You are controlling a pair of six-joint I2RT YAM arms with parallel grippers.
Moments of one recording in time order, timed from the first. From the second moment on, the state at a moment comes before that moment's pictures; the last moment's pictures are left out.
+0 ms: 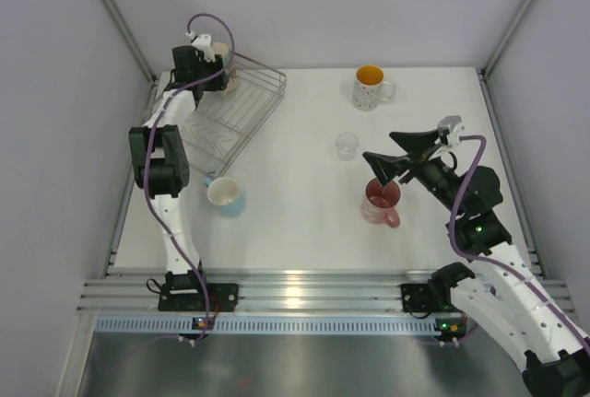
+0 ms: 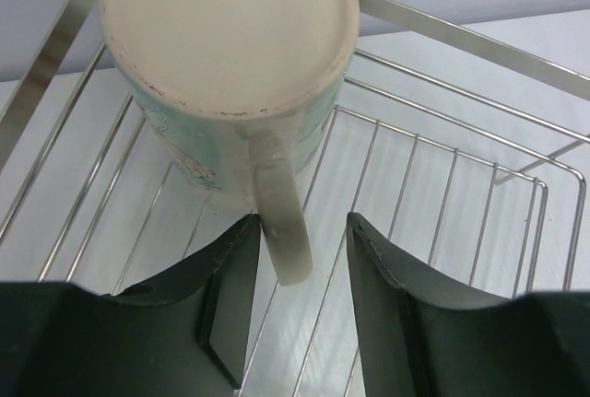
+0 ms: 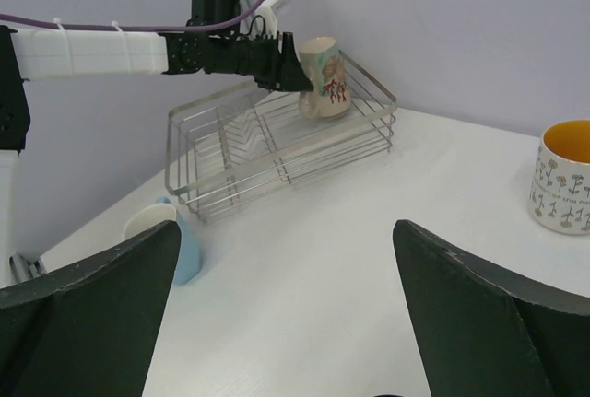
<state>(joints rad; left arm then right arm) 0.06 2.23 1.85 -0.07 0.28 0.01 0.41 0.63 0.58 0.26 -0.33 0.32</state>
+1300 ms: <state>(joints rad) -0.04 2.28 1.96 -0.03 0.31 -0.05 0.41 0.62 0.58 0.26 -0.32 0.31</state>
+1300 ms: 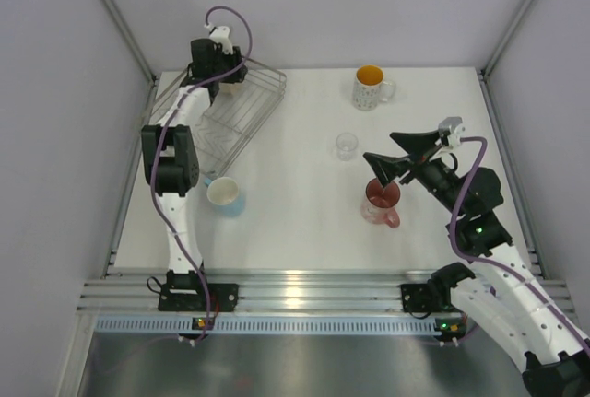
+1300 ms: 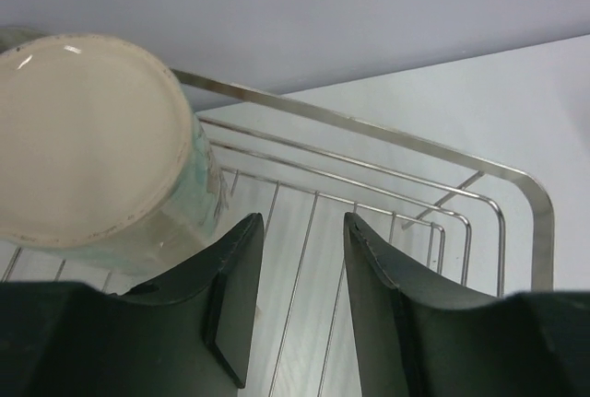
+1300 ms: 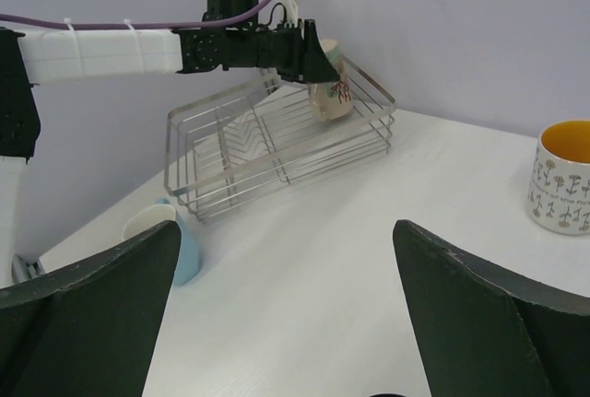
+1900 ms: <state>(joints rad) -0.07 2.09 1.76 -0.12 -0.01 0.00 0.41 0.62 0.58 0.26 -0.33 0.32</state>
